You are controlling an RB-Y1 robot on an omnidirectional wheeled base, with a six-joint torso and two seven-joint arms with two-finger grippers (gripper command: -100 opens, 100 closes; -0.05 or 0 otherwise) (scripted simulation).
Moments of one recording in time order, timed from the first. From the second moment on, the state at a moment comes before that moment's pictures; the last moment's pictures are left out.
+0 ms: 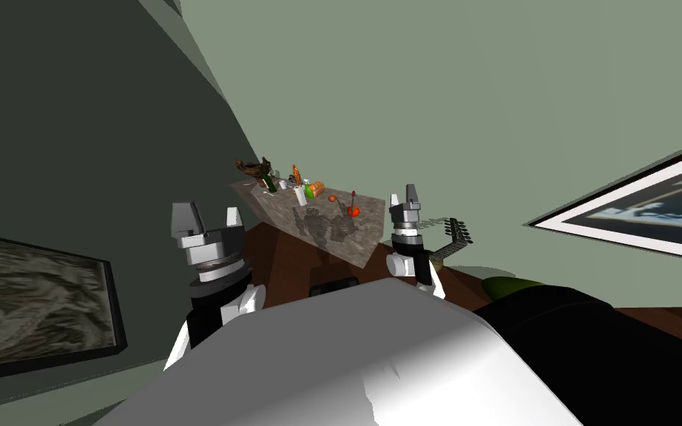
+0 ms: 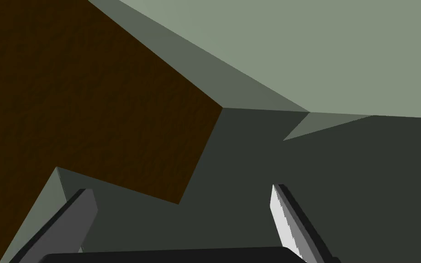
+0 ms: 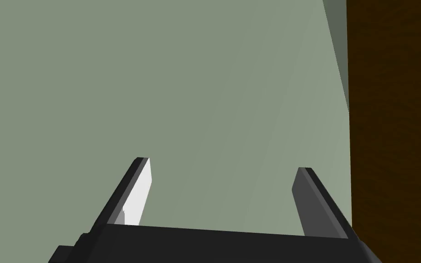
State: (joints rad) left arm 0.51 0.05 0.01 -2.36 -0.08 -0.59 -0.08; right arm 0.47 -0.04 -0.07 -2.38 -0.04 -0.39 0.04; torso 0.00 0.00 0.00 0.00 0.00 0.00
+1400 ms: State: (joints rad) left arm 0.51 0.05 0.01 -2.36 -0.08 -0.59 -0.08; right arm 0.50 -0.18 -0.22 -2.19 0.16 -0.25 0.25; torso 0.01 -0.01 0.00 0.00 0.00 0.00
